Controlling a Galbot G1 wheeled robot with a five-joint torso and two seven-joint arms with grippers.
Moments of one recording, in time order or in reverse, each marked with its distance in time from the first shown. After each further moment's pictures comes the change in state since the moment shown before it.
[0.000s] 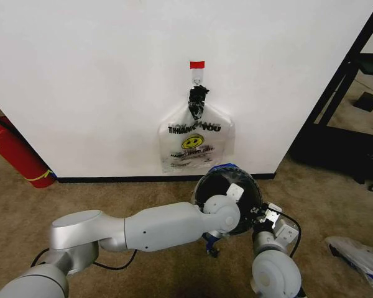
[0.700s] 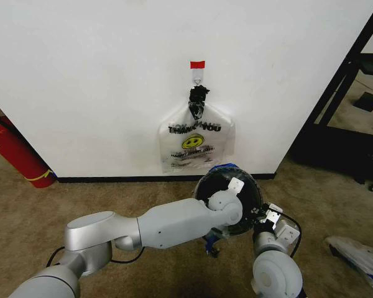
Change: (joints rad) left arm 0.021 -0.050 -0.046 0.120 0.176 -0.135 0.079; right arm 0.000 0.003 0.003 0.005 0.021 -0.001 0.006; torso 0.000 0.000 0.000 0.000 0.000
